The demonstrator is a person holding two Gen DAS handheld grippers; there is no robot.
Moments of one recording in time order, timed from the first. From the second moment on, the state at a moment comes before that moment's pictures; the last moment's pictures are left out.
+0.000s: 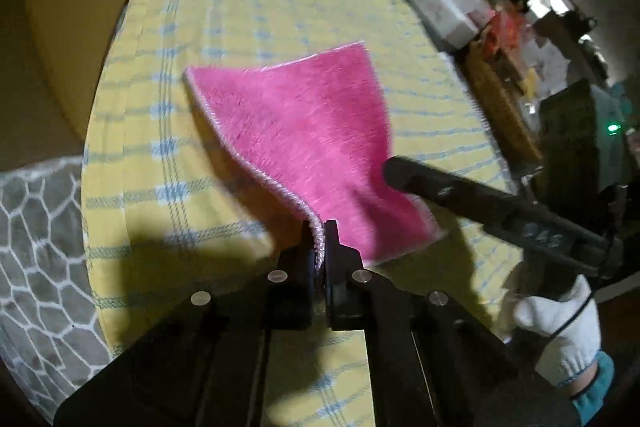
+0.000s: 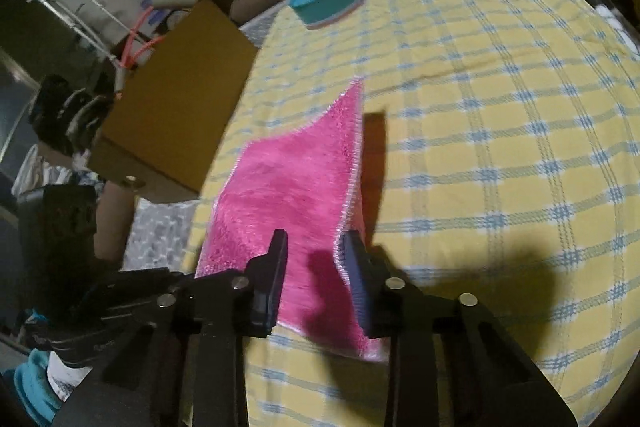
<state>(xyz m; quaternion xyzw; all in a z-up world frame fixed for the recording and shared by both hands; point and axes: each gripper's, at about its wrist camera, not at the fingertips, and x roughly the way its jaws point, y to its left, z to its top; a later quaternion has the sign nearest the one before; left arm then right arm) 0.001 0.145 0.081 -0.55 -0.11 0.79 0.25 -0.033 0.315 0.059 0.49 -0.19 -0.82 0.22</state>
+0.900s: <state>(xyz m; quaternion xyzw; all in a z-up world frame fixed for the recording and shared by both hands) -0.043 0.059 0.337 -0.37 -0.11 0.88 0.26 -0.057 0.239 0.247 0.38 -0.18 -0.85 0.31</state>
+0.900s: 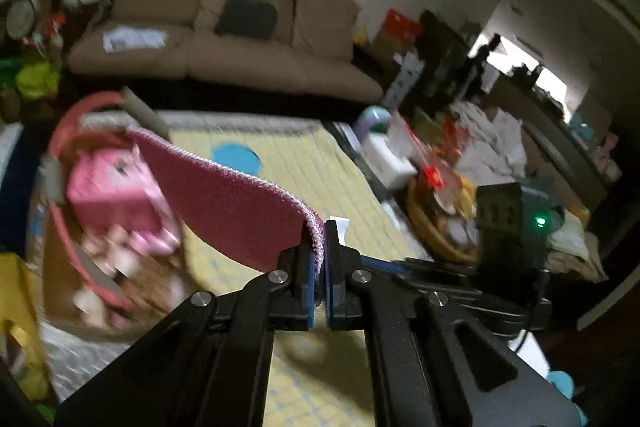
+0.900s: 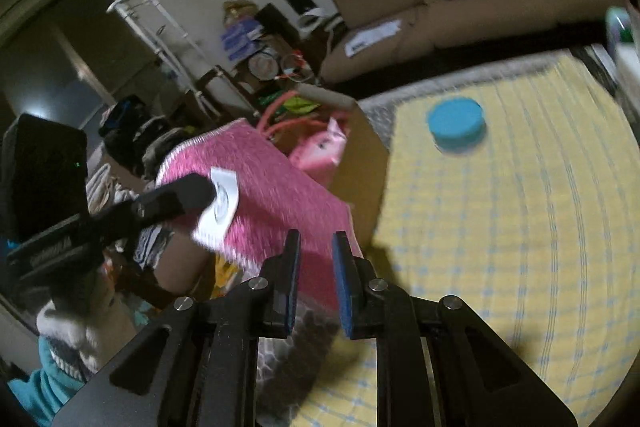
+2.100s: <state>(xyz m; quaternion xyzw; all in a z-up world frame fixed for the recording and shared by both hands) -0.101 -0.073 0.195 -0.50 -0.11 0.86 0.09 -0.109 0.115 0.199 0.44 -0.10 -0.83 0.33</state>
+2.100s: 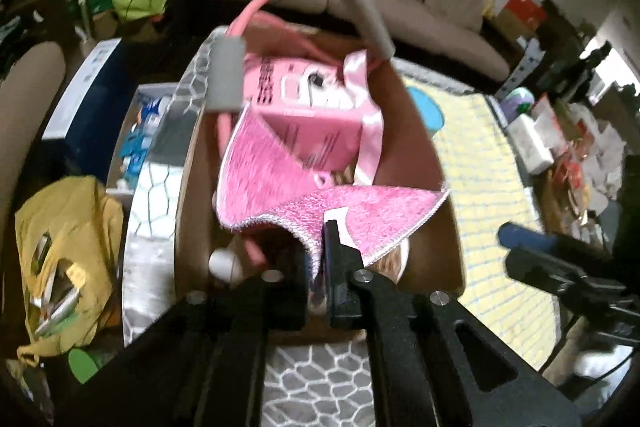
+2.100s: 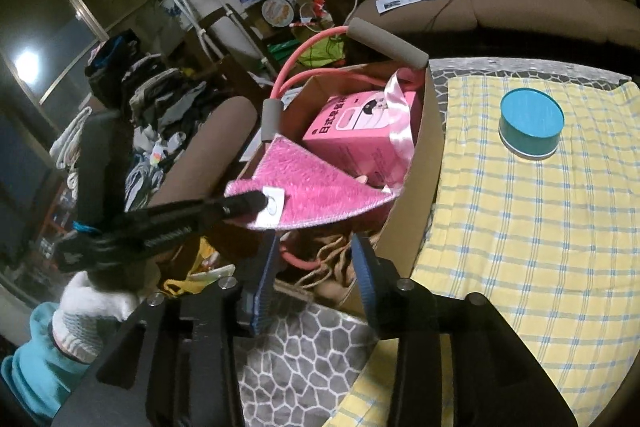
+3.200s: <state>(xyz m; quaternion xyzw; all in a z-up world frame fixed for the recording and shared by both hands) 0.012 0.006 0.197 -0.43 -0.09 0.89 0.12 -0.038 0.173 0.171 0.41 -0.02 -0.89 0.19</state>
